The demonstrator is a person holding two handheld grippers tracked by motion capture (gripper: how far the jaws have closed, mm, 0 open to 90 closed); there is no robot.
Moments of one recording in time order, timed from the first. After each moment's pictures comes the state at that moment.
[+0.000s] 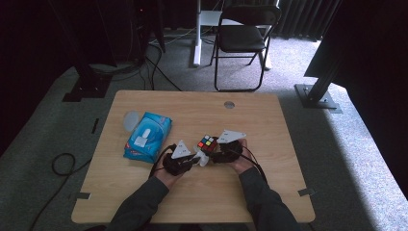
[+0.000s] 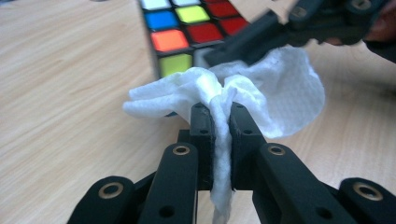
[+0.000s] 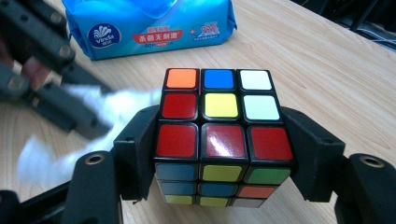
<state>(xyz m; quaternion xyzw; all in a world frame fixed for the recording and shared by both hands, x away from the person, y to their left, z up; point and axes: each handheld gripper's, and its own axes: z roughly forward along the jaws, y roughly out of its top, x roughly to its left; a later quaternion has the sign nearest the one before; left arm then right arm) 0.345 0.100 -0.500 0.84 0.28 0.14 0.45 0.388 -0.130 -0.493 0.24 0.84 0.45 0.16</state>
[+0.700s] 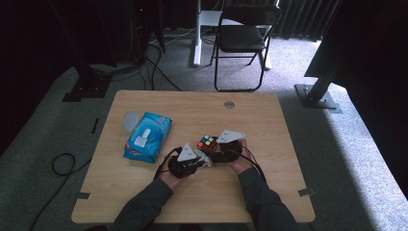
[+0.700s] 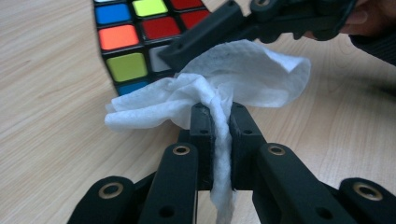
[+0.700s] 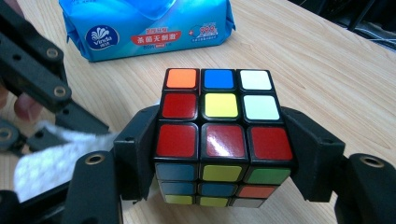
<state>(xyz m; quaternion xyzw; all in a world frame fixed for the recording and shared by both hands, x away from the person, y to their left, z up) 0.339 0.078 -0.509 0.85 0.25 0.13 0.44 0.388 -0.129 -0.494 0.24 0.84 0.45 0.17</state>
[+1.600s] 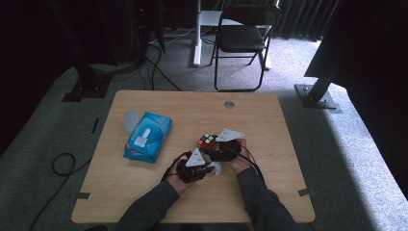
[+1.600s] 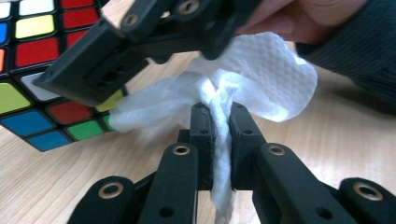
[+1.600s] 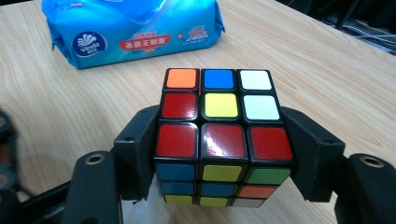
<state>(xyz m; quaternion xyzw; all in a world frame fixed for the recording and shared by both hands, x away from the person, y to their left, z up) 0.326 0.055 -0.508 0.86 0.20 0.10 0.45 0.391 -0.125 -0.494 0.27 0.83 0.45 0.18</state>
